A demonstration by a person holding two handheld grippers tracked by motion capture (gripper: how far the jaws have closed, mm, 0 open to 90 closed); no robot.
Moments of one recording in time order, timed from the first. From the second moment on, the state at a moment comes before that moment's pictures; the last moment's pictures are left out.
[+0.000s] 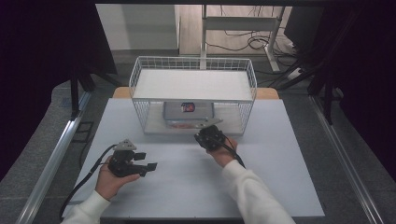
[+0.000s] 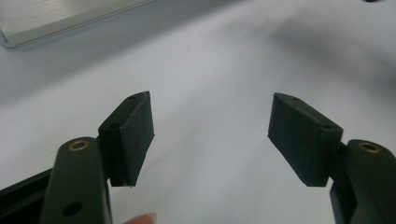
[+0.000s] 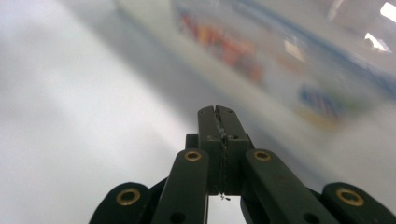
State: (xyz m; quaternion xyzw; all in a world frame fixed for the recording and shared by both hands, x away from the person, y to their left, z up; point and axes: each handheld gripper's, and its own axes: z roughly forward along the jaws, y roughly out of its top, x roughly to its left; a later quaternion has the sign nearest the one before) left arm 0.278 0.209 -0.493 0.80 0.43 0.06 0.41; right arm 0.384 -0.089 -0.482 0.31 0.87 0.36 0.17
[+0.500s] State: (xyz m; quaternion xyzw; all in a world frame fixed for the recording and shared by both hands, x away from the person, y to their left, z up) left arm 0.280 0.210 -0.491 0.79 0.44 0.06 0.42; right arm 0.303 -0.184 -0.463 0.33 0.84 0.40 0.15
